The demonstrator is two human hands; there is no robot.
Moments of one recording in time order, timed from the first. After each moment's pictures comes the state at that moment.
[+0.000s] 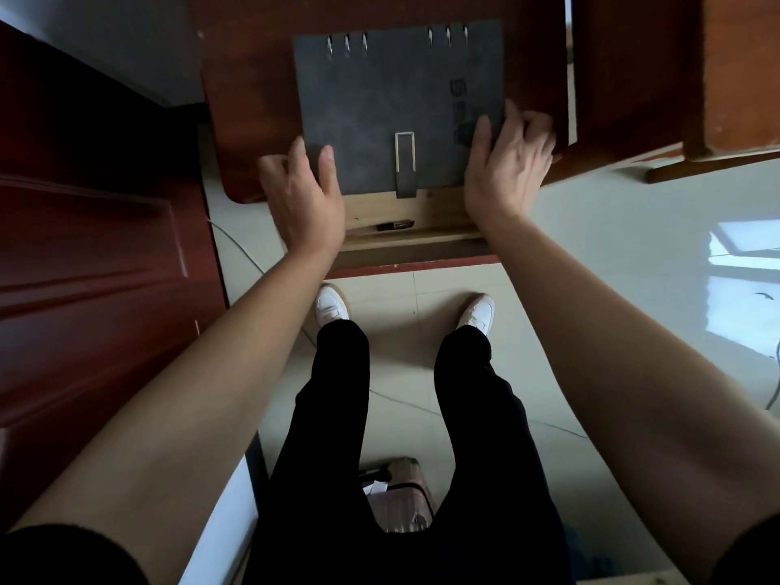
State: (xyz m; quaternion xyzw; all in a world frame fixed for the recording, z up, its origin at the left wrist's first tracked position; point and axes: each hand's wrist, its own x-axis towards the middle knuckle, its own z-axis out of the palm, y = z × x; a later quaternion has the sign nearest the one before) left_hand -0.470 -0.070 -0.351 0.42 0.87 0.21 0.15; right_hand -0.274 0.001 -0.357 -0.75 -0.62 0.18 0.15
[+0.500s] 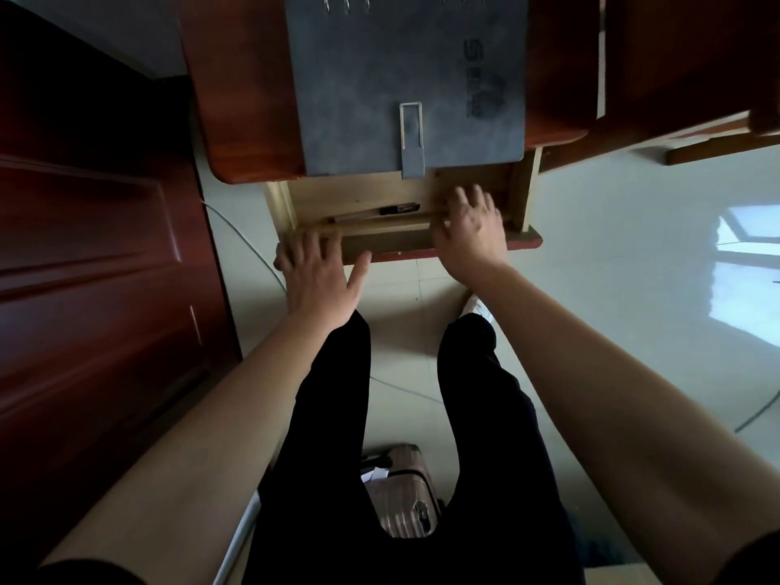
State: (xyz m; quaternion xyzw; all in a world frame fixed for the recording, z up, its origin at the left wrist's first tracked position) left_hand -0.469 -0.178 -0.417 0.59 0.78 -0.09 0.20; right_hand -0.272 -0.075 -0.409 -0.63 -0.71 0.31 -0.04
